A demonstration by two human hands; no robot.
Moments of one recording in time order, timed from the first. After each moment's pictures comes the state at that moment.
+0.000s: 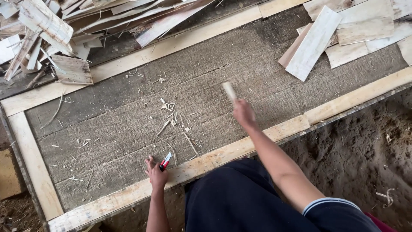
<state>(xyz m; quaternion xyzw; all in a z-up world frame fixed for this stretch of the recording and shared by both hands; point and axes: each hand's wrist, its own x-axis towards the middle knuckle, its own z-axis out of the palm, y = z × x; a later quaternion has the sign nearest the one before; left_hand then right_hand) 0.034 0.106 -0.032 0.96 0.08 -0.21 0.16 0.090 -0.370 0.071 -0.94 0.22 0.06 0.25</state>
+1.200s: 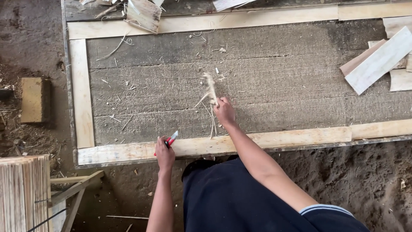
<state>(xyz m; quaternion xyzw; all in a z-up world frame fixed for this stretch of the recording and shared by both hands) -0.016 0.238 -0.012 0.96 0.08 0.03 0.28 0.117 -0.073 0.029 -0.94 0.10 0.03 0.32</state>
